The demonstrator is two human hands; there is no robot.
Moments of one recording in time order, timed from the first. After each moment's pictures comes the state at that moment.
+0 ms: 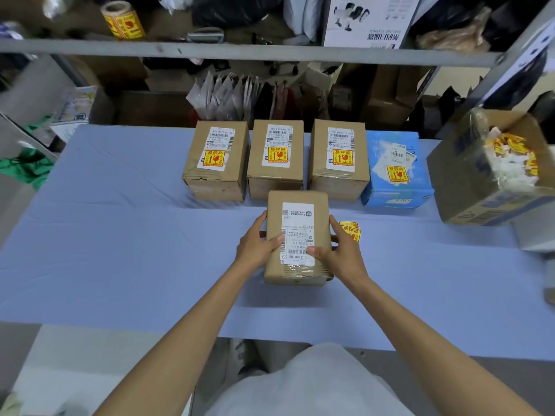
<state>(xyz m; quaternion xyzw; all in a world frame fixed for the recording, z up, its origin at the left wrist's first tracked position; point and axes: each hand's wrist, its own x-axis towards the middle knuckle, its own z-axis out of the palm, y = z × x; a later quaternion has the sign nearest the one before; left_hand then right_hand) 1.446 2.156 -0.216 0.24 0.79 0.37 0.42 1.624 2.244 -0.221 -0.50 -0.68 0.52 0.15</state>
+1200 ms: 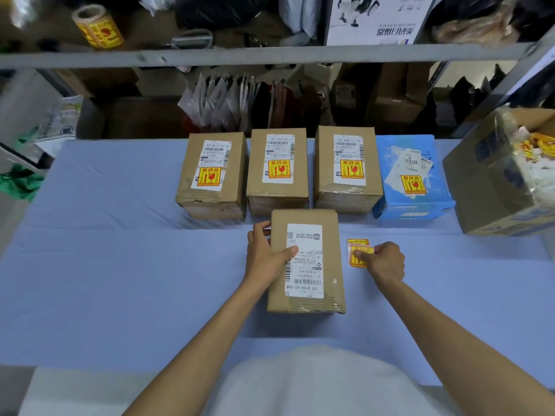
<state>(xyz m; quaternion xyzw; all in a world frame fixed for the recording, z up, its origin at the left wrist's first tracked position) 1.433 2.196 -0.223 0.24 0.79 0.41 0.39 1.640 2.330 -0.282 -0.75 -0.55 0.35 0.09</state>
